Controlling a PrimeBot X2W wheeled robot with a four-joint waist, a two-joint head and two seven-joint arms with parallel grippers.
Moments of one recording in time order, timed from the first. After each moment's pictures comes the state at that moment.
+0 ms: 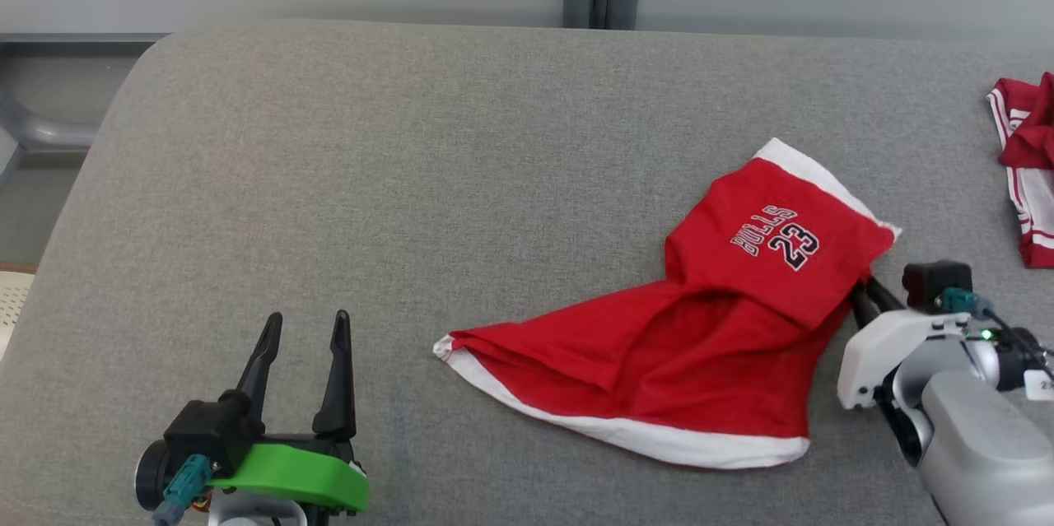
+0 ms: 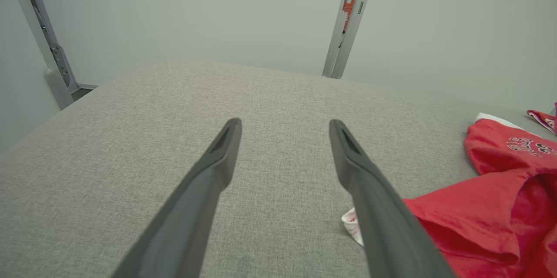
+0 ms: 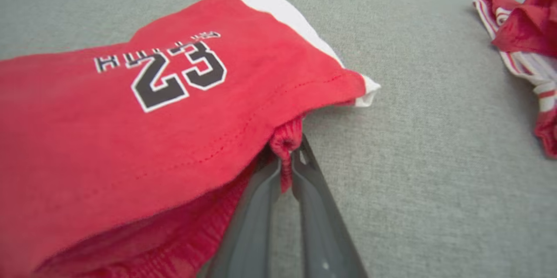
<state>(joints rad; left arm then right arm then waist) -0.05 0.05 -0.09 0.21 -0.26 -0.12 -0.26 -0.50 -0.26 0.24 0.98 0.32 0.13 -0.26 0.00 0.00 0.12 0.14</state>
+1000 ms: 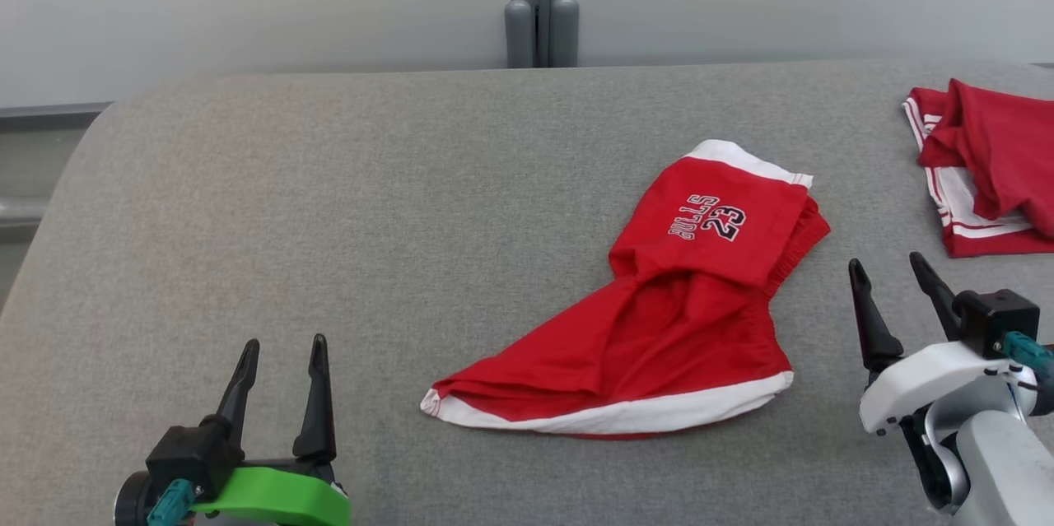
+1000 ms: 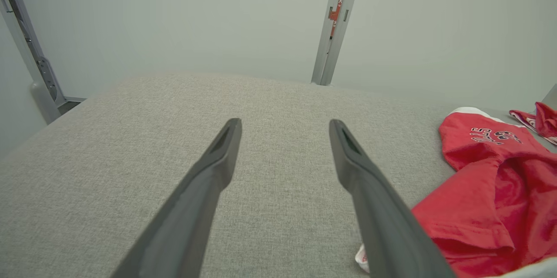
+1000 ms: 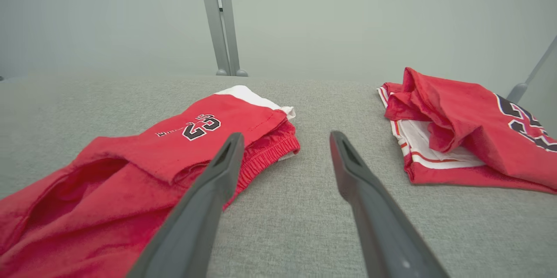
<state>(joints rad) 0.00 0.05 -0.05 0.21 -0.25 -0.11 -0.26 -0.25 -0.29 0.09 0.50 0.29 0.13 -0.26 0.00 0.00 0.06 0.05</state>
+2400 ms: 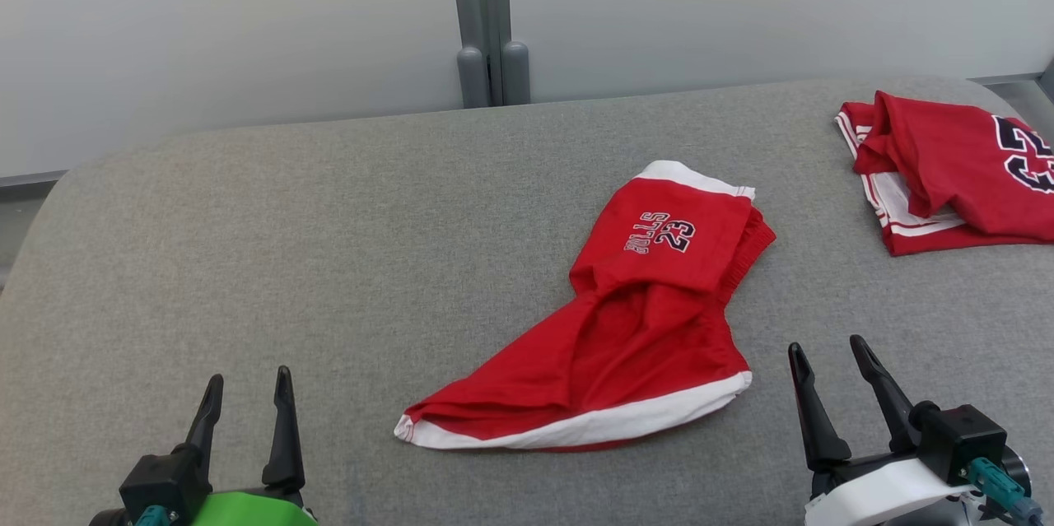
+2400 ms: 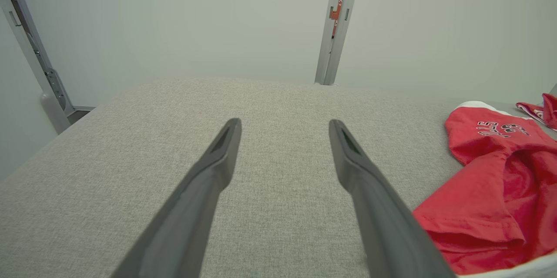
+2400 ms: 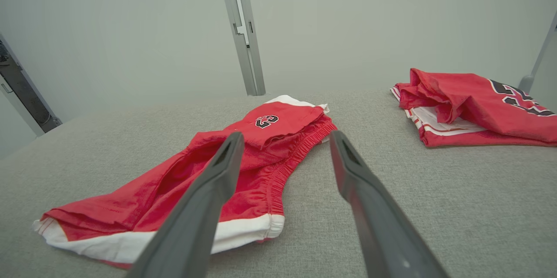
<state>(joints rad) 0.04 0.05 0.04 0.24 -0.20 -0.12 -0.26 0.09 -0.14 0.09 0.10 0.24 0.13 -0.26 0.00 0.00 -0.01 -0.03</state>
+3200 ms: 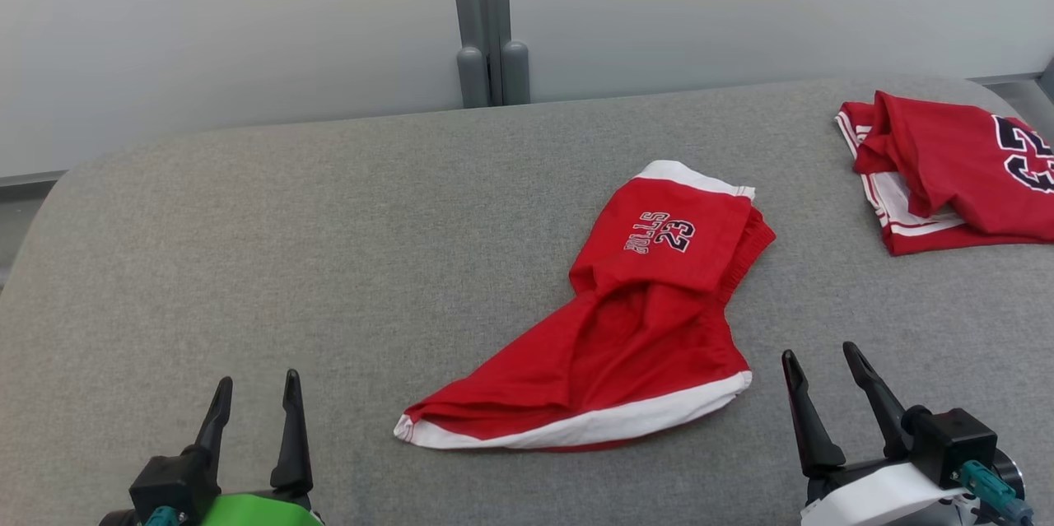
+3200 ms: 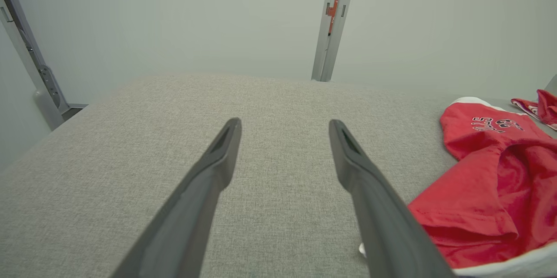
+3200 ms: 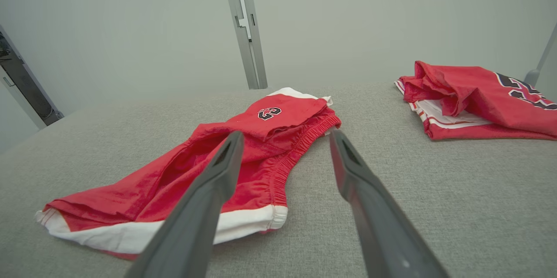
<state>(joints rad) 0.04 0.05 0.02 0.25 -0.21 -0.12 -0.26 0.09 -0.14 0.10 0.12 0.24 0.13 -0.26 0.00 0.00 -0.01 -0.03</state>
